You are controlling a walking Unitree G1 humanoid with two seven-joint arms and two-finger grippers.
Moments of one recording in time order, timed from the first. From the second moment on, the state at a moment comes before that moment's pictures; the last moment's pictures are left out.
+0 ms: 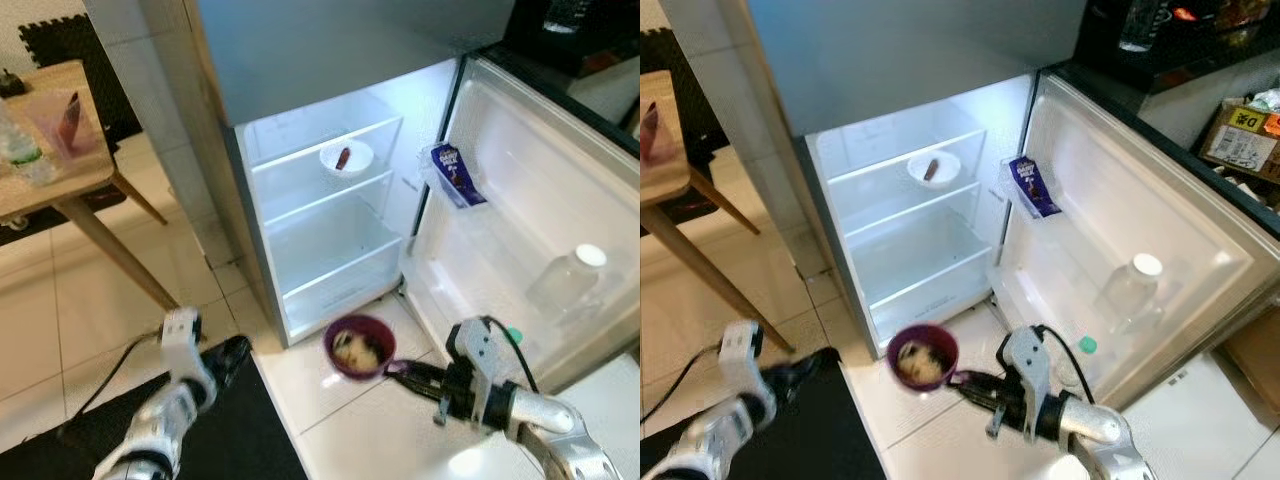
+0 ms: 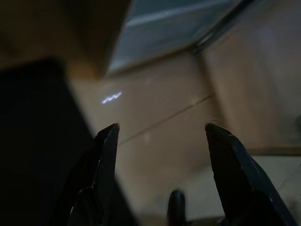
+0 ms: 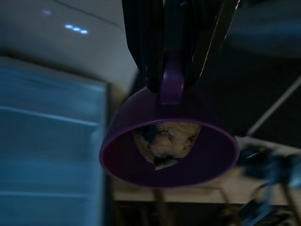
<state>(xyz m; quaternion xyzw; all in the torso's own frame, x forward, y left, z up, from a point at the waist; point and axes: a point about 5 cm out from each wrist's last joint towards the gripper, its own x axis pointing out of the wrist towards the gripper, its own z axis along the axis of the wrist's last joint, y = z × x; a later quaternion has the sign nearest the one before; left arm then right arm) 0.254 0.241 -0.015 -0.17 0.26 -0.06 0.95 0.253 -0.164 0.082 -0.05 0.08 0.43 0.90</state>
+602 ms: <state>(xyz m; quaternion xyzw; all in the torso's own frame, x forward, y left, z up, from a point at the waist) 0.150 0.227 -0.089 -0.17 0.45 0.06 0.87 0.307 -0.133 0.088 -0.02 0.04 0.32 0.95</state>
